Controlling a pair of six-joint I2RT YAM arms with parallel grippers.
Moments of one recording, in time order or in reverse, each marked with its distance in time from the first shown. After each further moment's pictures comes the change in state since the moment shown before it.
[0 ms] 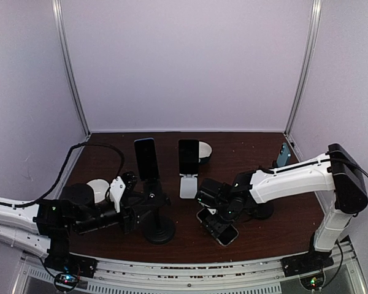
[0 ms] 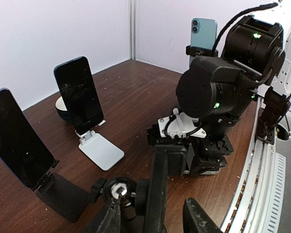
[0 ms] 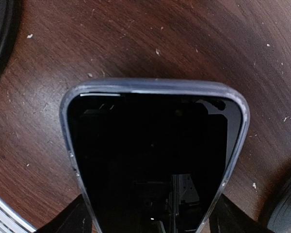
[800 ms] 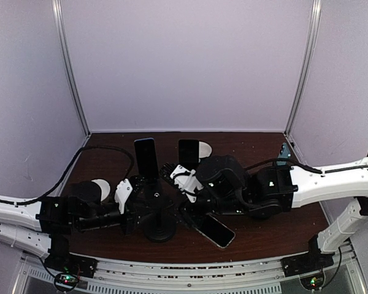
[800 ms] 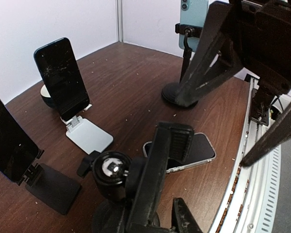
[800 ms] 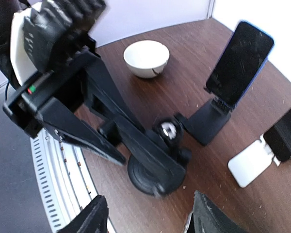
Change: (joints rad) left arm 0.043 0.042 0.032 -0.087 0.129 -0.005; right arm 0.224 -0.271 0.110 0.366 0.047 -0.217
